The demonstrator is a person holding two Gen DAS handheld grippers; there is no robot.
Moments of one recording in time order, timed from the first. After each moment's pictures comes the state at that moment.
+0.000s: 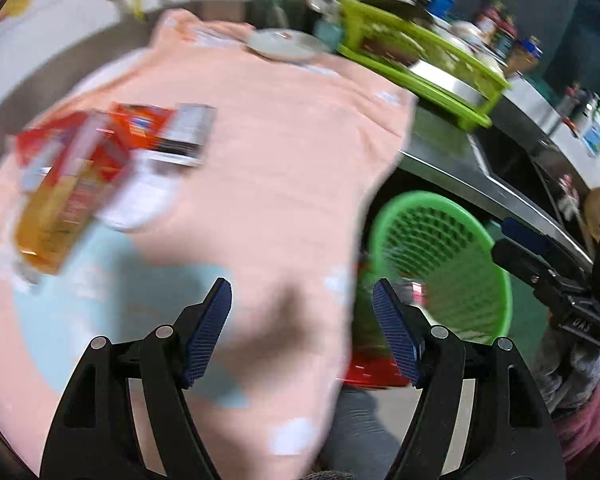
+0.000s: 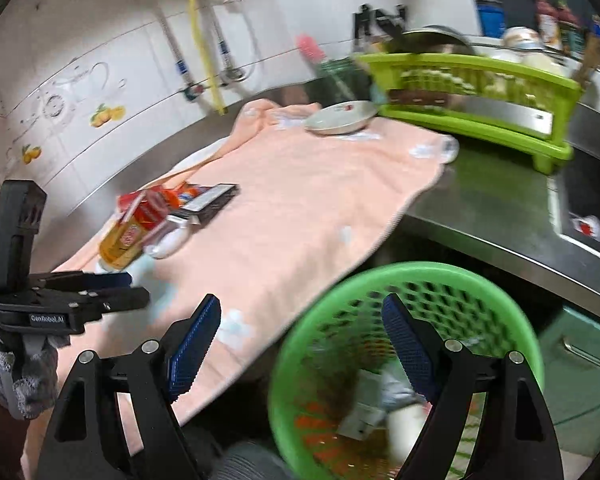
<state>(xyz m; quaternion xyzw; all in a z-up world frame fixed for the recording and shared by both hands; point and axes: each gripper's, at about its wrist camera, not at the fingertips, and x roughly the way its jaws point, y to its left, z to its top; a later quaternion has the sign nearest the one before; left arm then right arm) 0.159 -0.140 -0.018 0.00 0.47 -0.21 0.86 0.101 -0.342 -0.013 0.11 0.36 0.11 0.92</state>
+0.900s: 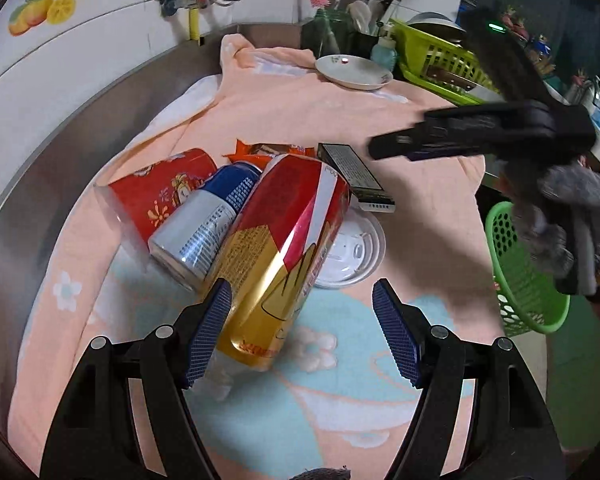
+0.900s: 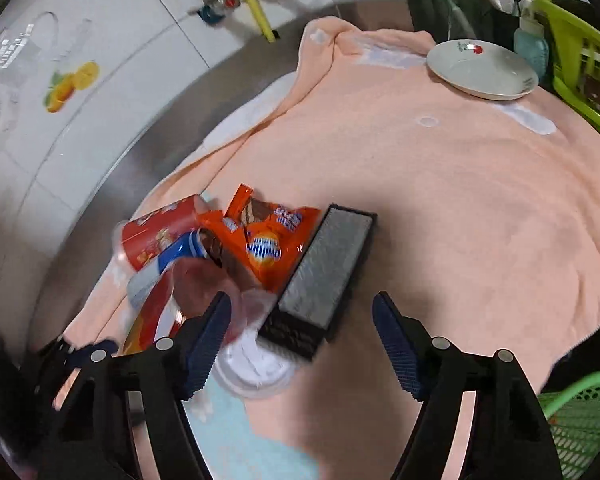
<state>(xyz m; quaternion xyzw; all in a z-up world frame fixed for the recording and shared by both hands) 0.242 0.000 -0.013 0.07 0.44 -0.23 0.87 0.352 -0.162 -0.020 0.13 0.51 0.14 0.84</state>
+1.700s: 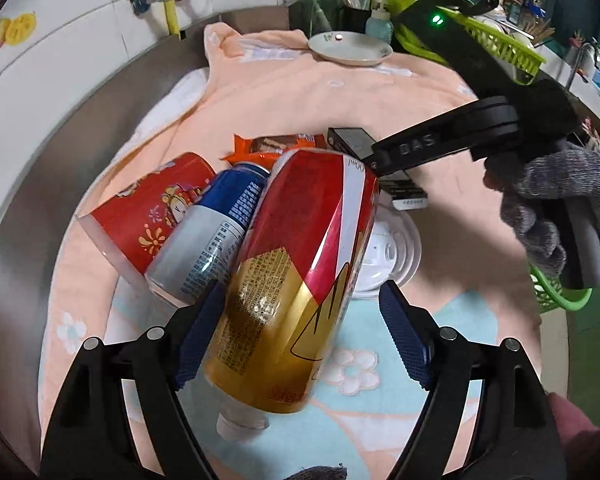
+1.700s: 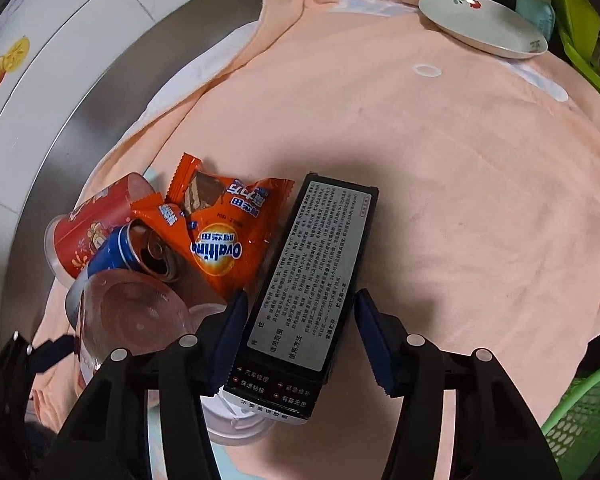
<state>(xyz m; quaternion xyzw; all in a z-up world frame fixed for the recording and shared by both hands) 0.278 -0.011 -0.028 0.13 0.46 -0.24 0.85 0.364 -0.157 -0.059 0.11 0.56 0.10 0.81</state>
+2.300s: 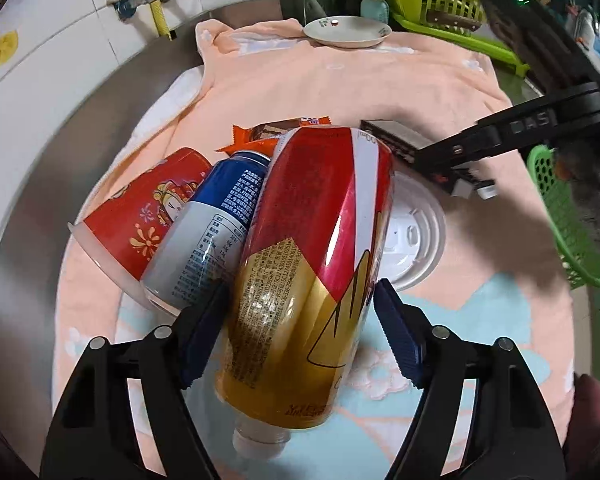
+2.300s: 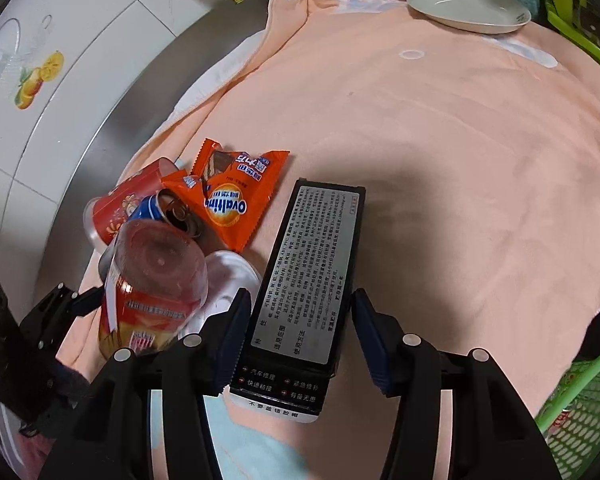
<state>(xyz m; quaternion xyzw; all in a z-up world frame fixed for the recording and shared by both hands) 0.280 -0.018 -0.044 0.19 0.45 -0.22 0.84 0.312 -0.190 -0.052 0.17 0.54 0.15 0.81</state>
